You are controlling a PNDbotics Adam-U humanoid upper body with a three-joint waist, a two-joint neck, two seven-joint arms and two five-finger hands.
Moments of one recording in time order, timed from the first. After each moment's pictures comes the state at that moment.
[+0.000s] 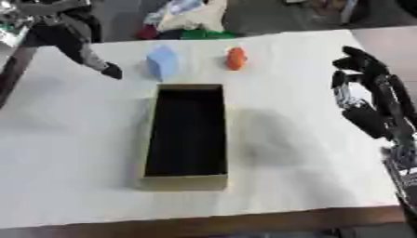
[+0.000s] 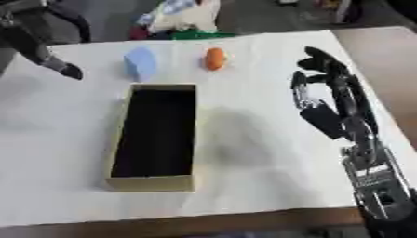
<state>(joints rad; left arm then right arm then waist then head) -1.02 0.60 -0.22 -1.13 -0.71 -0.67 -0.41 -0.35 -0.31 0.11 -1.65 0.33 -0.19 -0.06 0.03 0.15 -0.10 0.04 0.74</state>
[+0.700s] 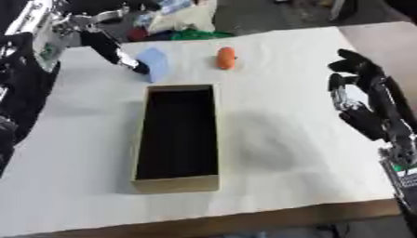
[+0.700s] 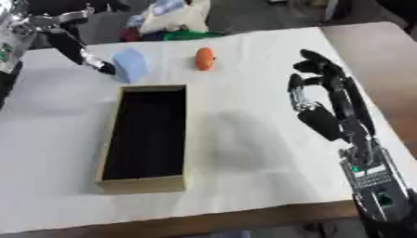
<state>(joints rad) -1.12 0.44 -0.12 -0.83 -1.04 -0.60 -0.33 -0.35 -0.31 0.12 -1.65 0.33 -0.20 -0.05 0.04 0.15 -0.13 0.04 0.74</state>
